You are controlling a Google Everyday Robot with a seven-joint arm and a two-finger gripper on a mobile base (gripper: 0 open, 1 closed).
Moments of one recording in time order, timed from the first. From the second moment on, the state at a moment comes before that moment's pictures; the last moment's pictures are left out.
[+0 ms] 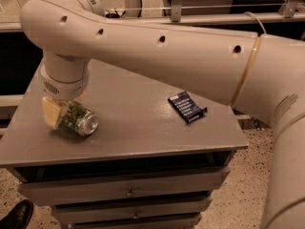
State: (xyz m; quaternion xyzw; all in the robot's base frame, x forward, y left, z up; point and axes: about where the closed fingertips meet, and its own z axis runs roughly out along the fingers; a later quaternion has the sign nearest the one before) arm 0.512 0.209 0.842 -0.52 0.83 0.11 0.16
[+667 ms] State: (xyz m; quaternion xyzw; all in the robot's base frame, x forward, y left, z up) arm 0.546 0.203 0.871 -0.52 0.82 0.13 0.21
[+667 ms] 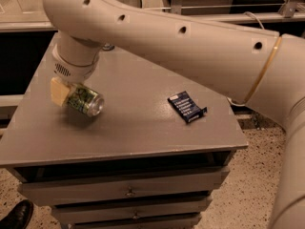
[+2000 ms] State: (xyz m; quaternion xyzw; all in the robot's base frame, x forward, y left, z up) arm 0.572 0.186 0.962 -0.49 0.62 0.42 0.44
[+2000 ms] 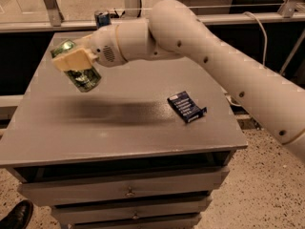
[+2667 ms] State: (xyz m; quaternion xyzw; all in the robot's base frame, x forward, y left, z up) arm 0.564 0.186 0.970 -0.52 0.59 0.41 0.47
